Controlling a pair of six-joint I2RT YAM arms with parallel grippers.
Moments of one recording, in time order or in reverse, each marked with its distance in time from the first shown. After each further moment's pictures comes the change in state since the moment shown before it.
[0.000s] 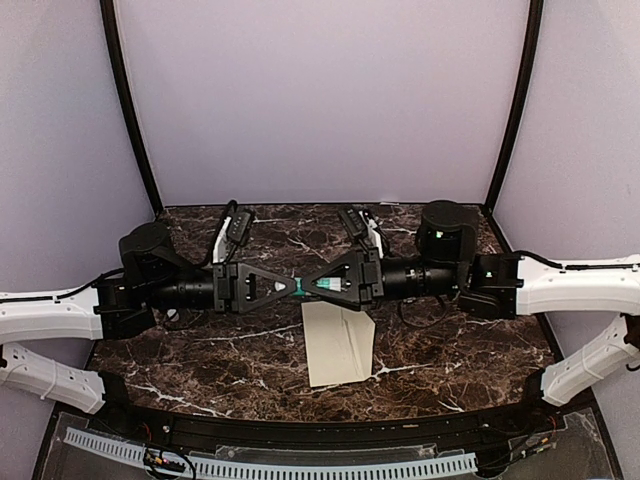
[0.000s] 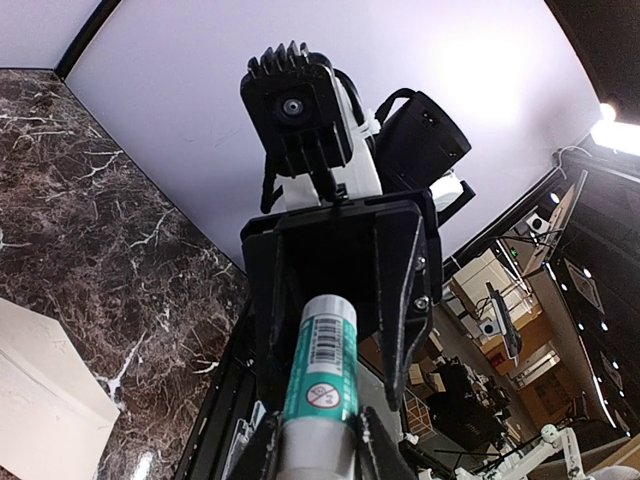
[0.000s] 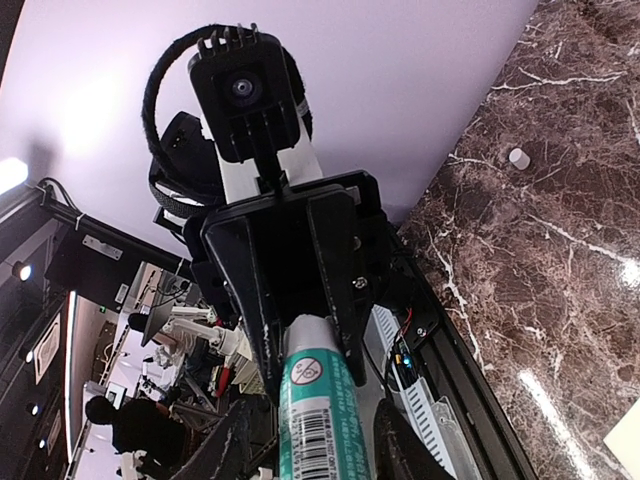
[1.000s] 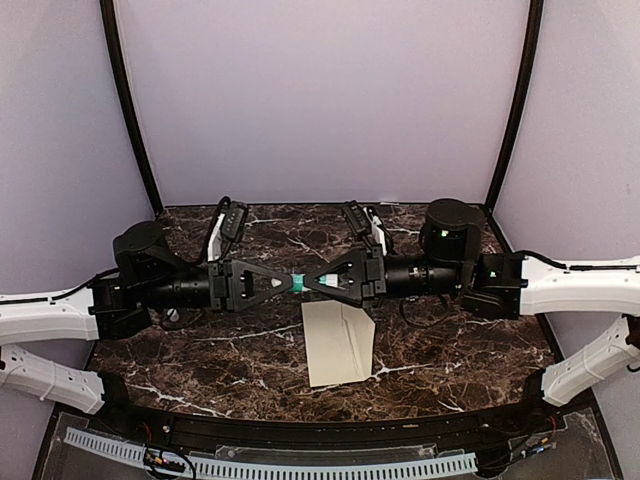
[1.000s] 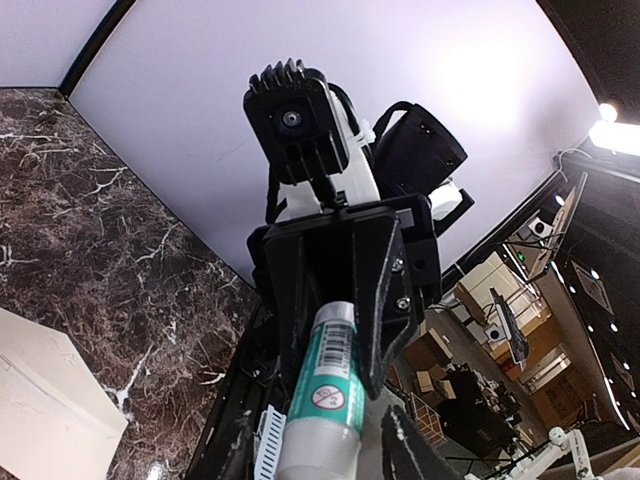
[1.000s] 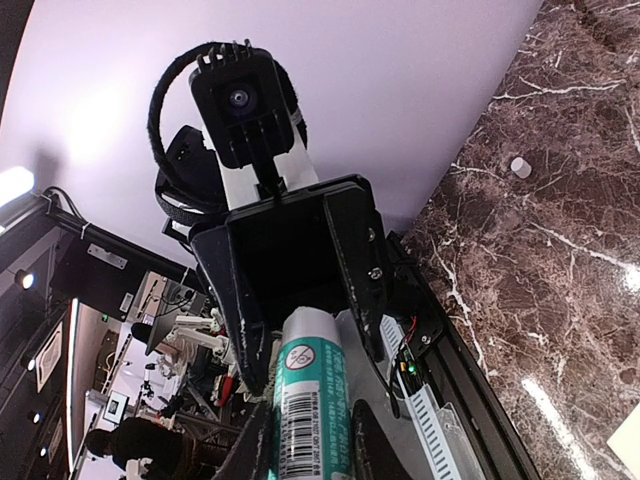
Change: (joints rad) left arm -0.004 -0.023 0.002 -0.012 -0.024 0.027; right arm 0.000 -0.016 -0.001 0.003 0.025 0.016
